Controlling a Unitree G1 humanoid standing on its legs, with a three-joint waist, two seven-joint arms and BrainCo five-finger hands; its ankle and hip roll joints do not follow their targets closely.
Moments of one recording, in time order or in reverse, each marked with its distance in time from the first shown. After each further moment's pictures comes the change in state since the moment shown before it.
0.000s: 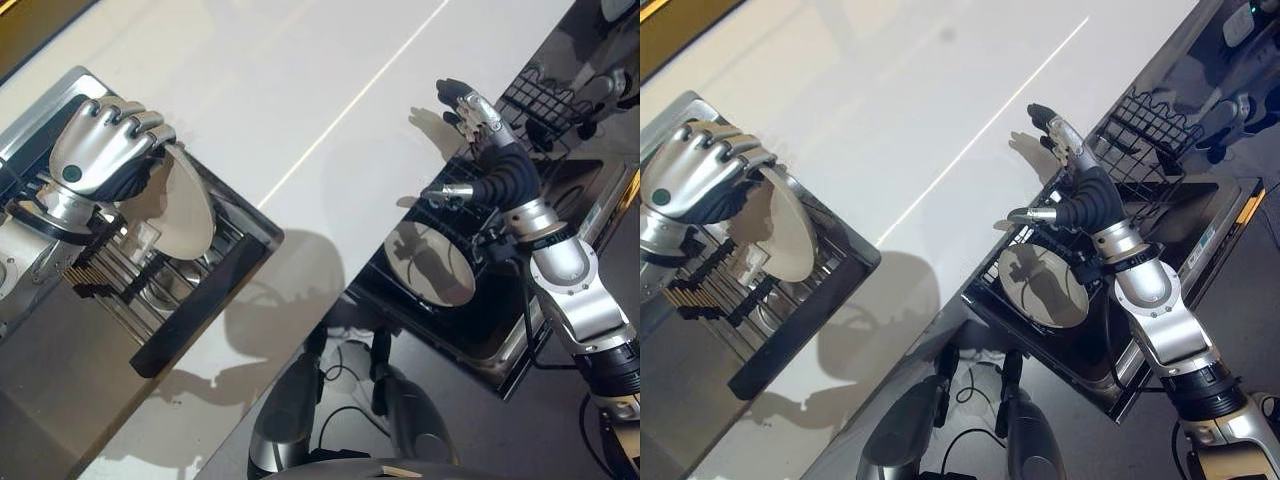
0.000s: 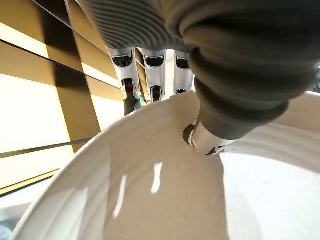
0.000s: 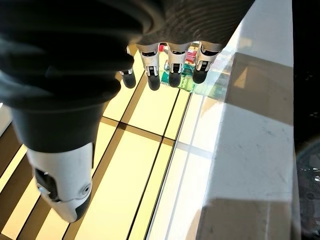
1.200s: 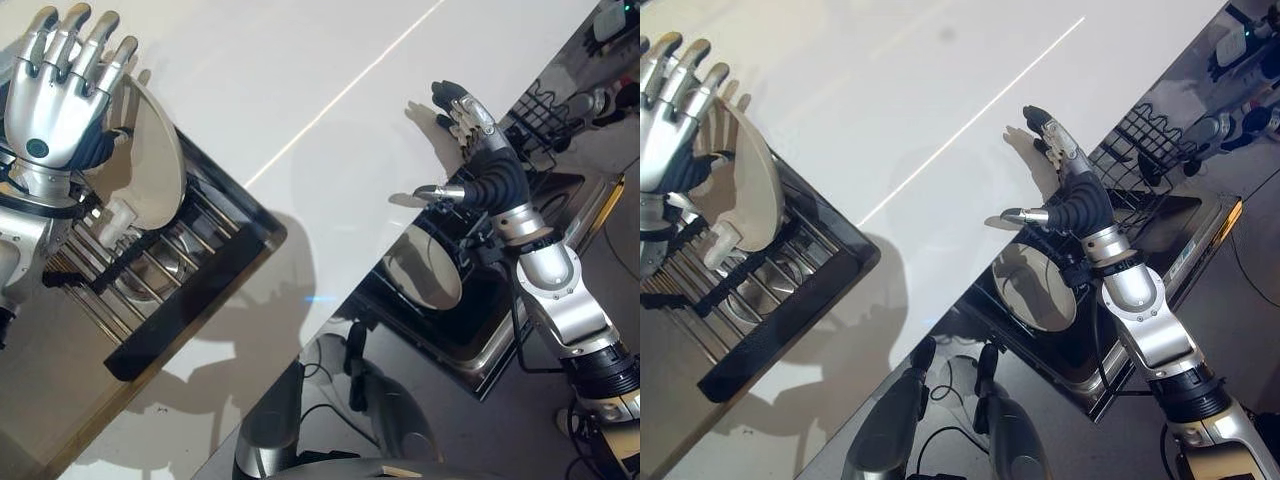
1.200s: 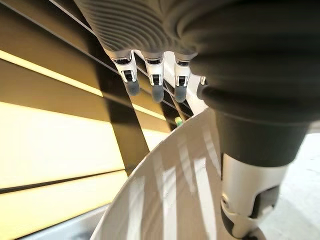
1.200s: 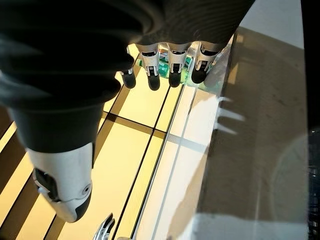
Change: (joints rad) left arm -0.193 0.013 -0.136 0.115 0.090 0.229 0.179; right arm -0.019 0.047 0.035 -0.001 -0.002 -0.008 -0.051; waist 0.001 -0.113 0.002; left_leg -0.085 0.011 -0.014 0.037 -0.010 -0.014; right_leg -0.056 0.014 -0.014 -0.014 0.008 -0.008
